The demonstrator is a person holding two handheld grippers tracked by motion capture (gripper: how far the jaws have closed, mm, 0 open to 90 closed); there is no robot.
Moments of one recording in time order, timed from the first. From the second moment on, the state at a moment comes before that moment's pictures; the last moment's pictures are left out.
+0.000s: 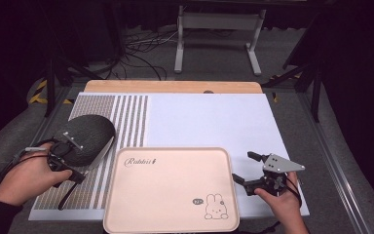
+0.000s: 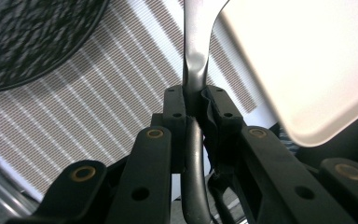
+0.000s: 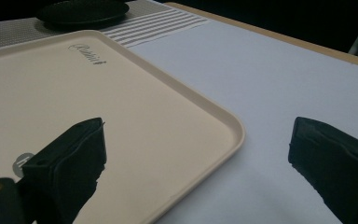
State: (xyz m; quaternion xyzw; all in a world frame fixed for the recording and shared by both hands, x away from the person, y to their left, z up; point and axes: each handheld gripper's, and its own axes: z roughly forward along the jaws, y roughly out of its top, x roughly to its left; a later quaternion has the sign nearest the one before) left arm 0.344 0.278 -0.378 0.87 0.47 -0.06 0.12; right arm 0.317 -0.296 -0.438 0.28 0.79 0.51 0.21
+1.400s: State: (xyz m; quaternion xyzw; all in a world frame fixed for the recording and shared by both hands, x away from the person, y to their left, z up) left arm 0.344 0.176 -0.403 0.88 0.43 -0.15 0.15; right arm 0.316 -0.302 -0.437 0.28 0.78 0.52 0.21
